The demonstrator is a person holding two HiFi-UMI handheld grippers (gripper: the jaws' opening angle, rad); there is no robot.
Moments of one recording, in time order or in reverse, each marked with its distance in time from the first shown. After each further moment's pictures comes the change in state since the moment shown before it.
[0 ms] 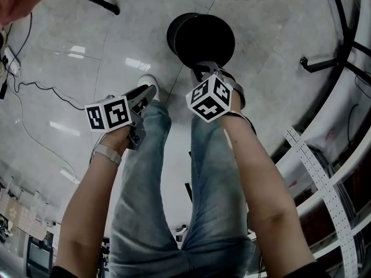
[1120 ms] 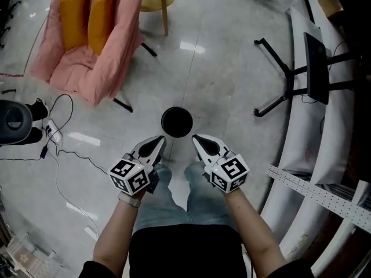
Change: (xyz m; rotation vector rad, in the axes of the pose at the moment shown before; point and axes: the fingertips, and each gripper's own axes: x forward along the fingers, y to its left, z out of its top) left arm -0.210 -0.386 0.069 0.629 -0.378 -0.260; right arm -0.457 -0.038 0.104 0.582 -0.844 -0.032
